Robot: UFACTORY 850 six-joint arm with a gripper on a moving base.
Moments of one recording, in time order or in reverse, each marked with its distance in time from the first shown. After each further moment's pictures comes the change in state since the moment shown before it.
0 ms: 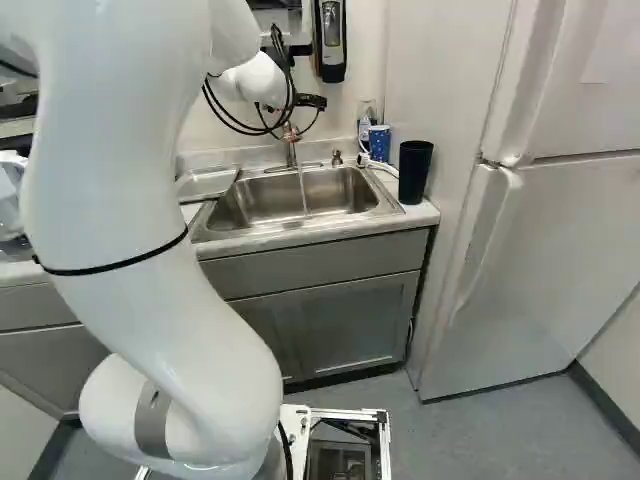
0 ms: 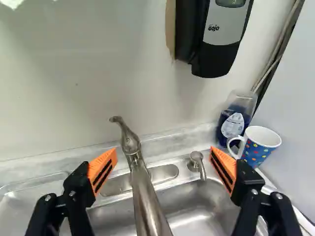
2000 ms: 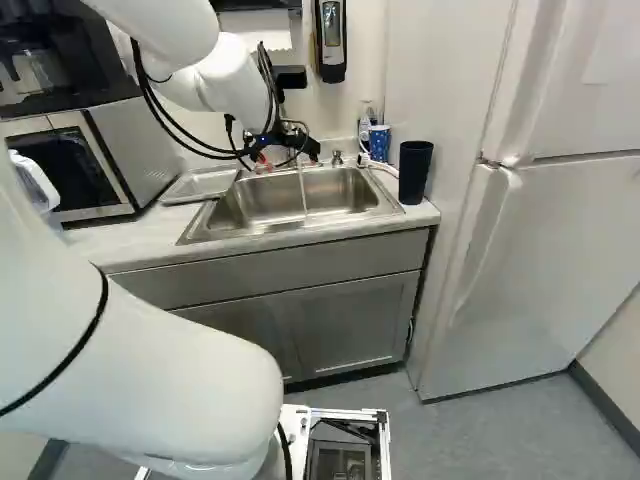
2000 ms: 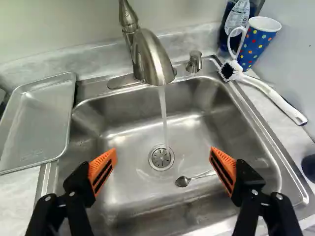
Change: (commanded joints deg) arm 0.0 21.8 21.3 0.0 -25.0 0.0
